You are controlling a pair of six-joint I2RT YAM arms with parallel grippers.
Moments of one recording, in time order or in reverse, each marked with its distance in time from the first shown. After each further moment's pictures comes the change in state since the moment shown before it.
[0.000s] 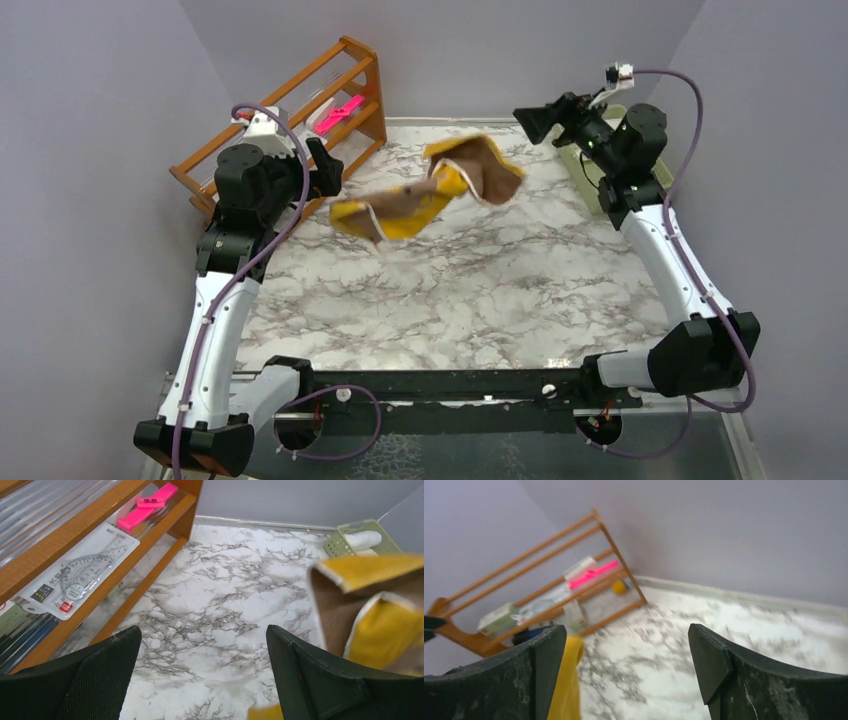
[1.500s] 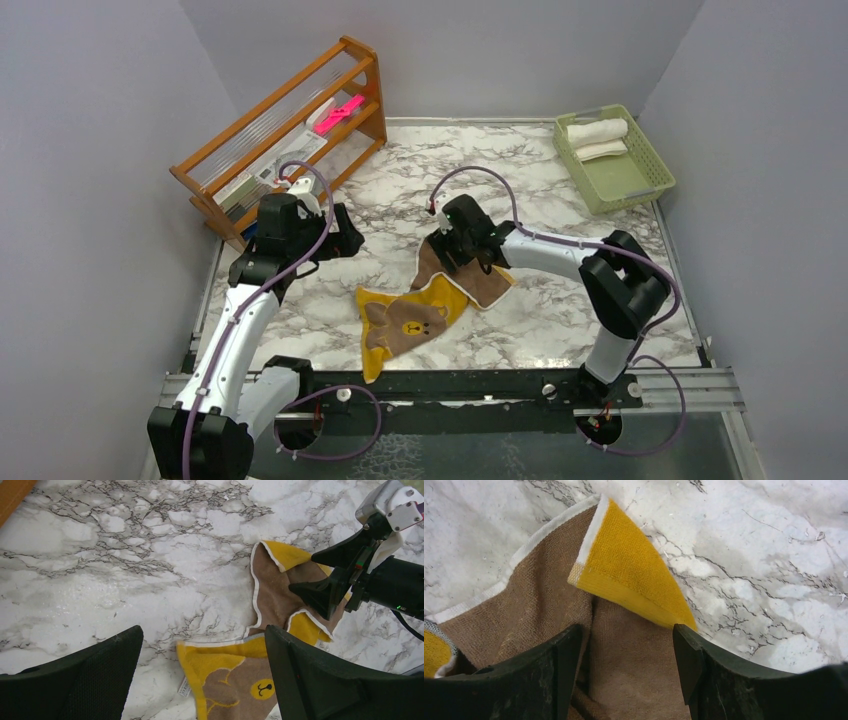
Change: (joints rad) left arm 0.001 -0.063 -0.431 -0.023 0.174 -0.048; right arm 0.568 0.380 -0.244 -0.360 0.584 -0.402
